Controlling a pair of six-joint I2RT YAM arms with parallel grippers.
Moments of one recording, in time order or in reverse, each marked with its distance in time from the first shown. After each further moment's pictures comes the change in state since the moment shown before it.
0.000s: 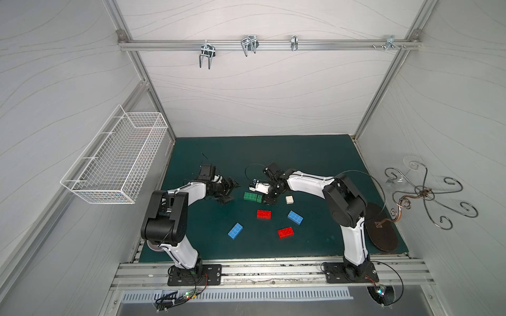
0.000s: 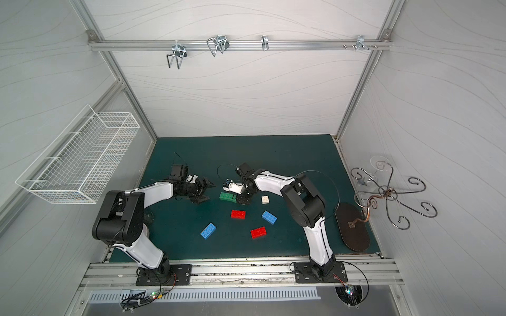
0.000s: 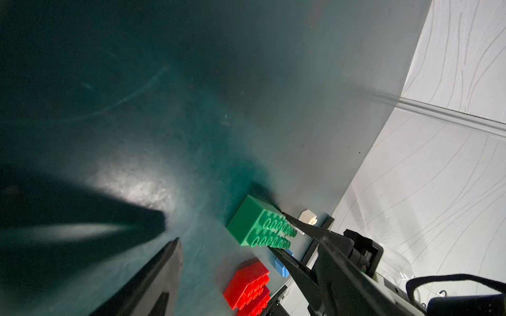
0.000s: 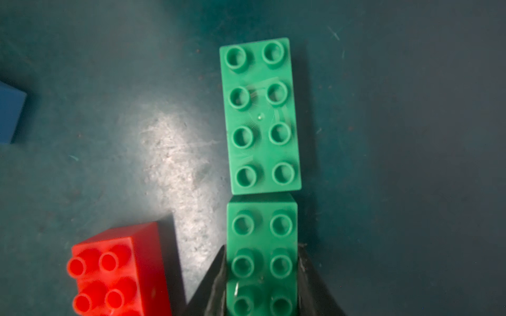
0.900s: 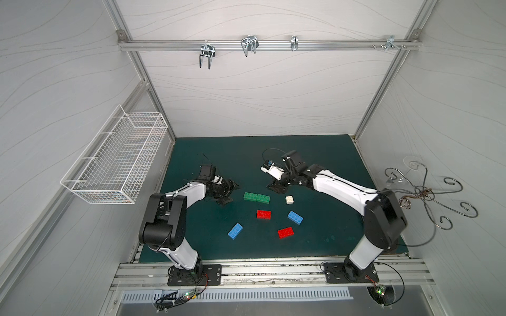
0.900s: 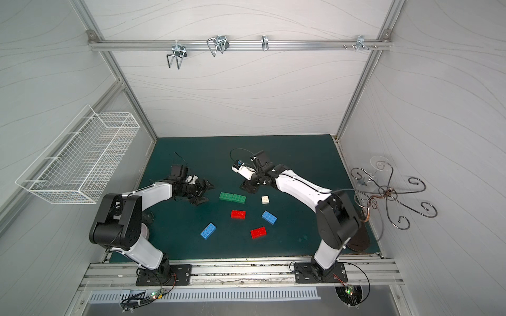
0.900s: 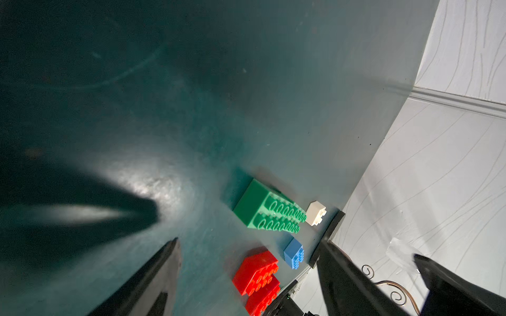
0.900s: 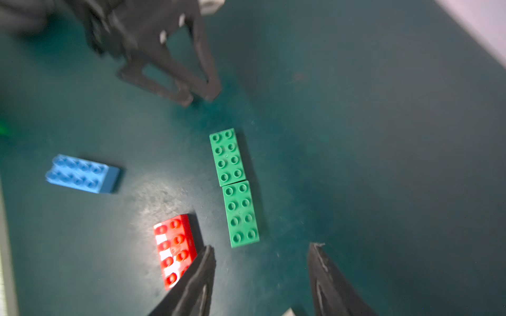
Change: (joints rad) left arm -0.012 -0.059 0.001 -0.086 -0.026 0.061; right arm -0.097 -0.443 -0.171 0.085 -0.013 0.210
